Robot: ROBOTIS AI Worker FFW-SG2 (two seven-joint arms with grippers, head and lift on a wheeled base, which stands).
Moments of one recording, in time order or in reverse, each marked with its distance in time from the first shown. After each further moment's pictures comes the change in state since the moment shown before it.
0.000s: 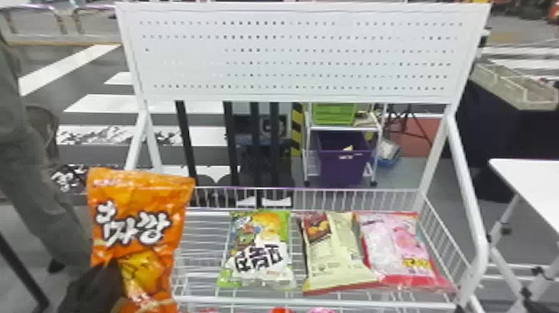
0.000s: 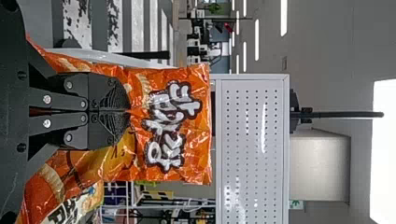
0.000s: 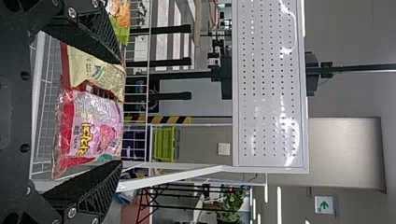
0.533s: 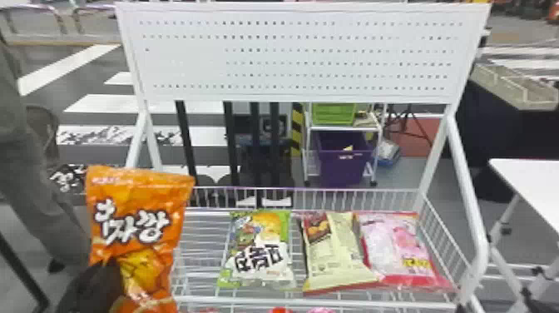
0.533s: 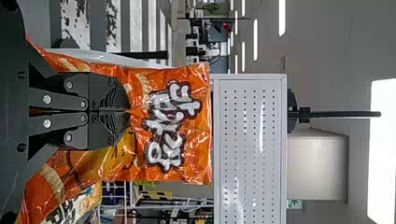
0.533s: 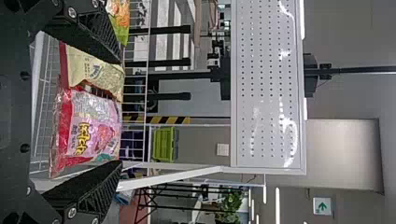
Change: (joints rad) left arm 0.003 0.000 0.003 -0.008 -0.001 -0.001 -0.001; right arm 0.005 -0.005 -0.004 -0.009 0.002 0.000 0.000
